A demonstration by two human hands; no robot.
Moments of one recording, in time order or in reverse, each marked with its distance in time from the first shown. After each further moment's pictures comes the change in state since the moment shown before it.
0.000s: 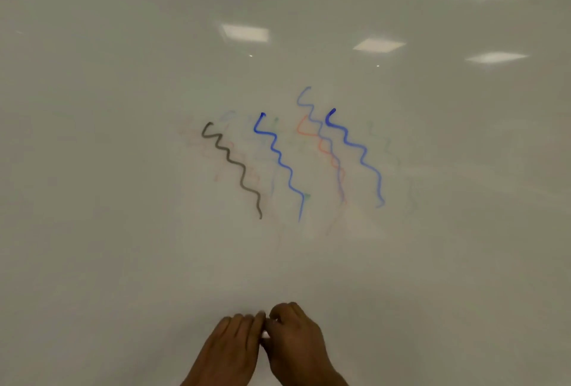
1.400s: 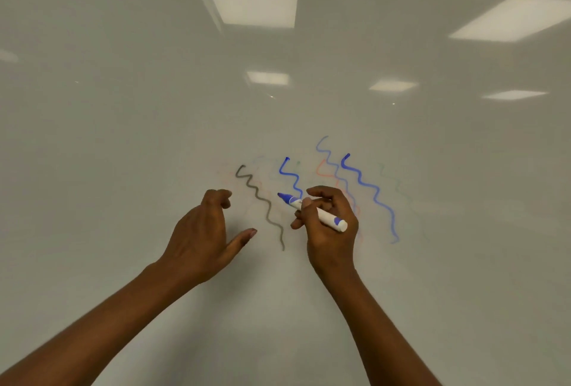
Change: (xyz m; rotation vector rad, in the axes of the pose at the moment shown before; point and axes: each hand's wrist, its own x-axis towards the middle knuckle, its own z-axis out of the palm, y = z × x) left_hand 0.128 -0.082 -0.199 -0.139 0.294 -0.311; right_hand 0.121 -0.020 -0.185 1.192 0.798 0.090
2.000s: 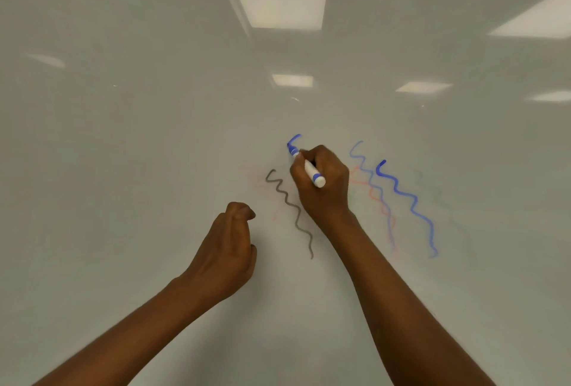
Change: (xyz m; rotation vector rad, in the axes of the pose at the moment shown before) left_hand -0.013 -0.021 0.009 -0.058 0.060 0.089; right_hand 0.080 0.015 0.067 -0.376 0.041 -0.450
